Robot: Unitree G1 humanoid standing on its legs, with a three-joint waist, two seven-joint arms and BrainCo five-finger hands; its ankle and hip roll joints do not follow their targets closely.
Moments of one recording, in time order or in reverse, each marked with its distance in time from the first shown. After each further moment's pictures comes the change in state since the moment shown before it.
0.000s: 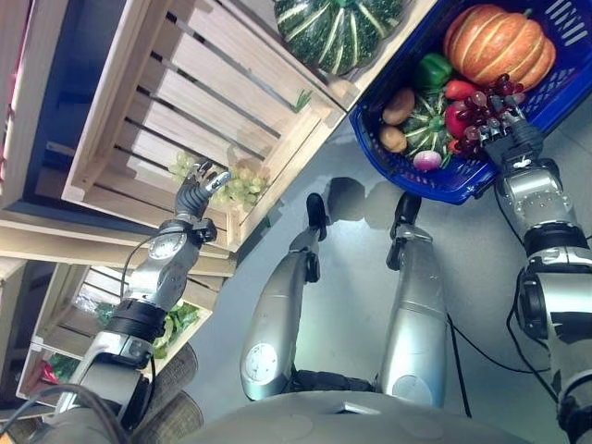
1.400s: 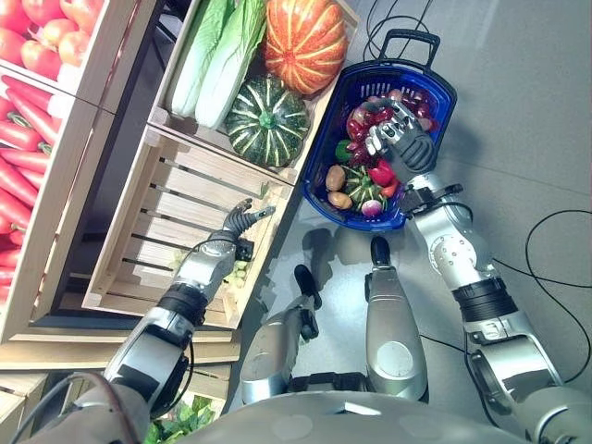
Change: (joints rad) left arm -0.140 -0.194 -0.125 0.317 0.340 0.248 -0.028; right arm 0.408 0.269 0.175 -0.888 -0.420 -0.166 0.024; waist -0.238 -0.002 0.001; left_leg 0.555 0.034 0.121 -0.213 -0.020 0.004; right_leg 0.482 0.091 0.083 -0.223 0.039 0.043
